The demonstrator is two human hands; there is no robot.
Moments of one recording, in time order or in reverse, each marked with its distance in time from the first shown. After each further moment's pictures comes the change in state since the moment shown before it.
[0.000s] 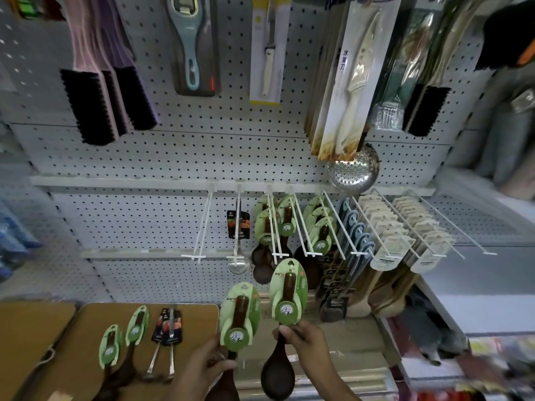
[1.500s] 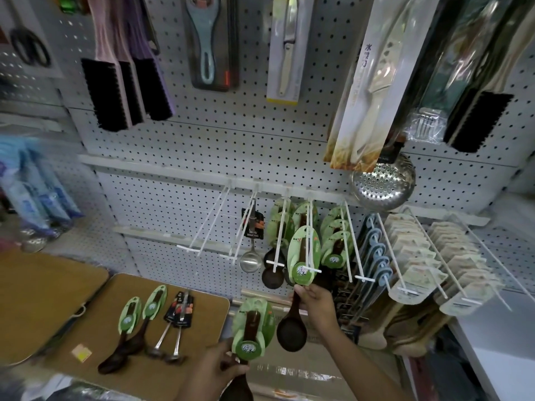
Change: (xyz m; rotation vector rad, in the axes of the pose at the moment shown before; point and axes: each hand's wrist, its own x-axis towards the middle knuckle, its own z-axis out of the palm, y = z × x) left_hand 0.007 0.039 0.061 -0.051 0.095 -0.148; right_hand 0.125 -0.019 -0.042 -0.014 -0.026 0.052
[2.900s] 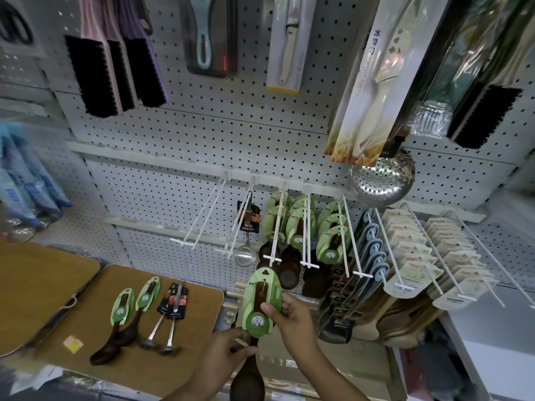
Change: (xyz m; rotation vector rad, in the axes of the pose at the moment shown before) left_hand 0.032 -0.006 0.025 -0.033 0.045 0.063; right_hand -0.080 -0.026 0.039 0.069 -0.234 -0.117
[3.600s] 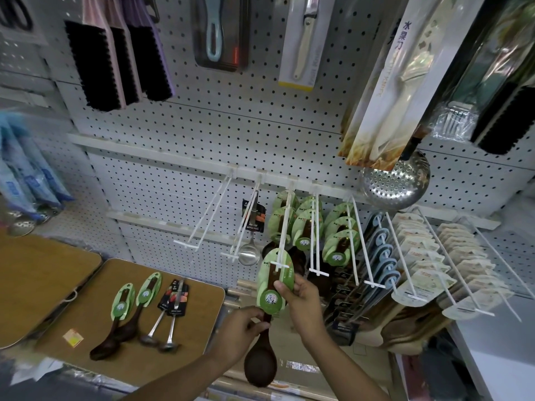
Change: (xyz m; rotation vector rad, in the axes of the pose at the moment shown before) left_hand 0.051 0.015 0.003 0.011 0.009 0.148; right_hand 0.046 -0.008 -0.007 -0.050 0.099 -0.005
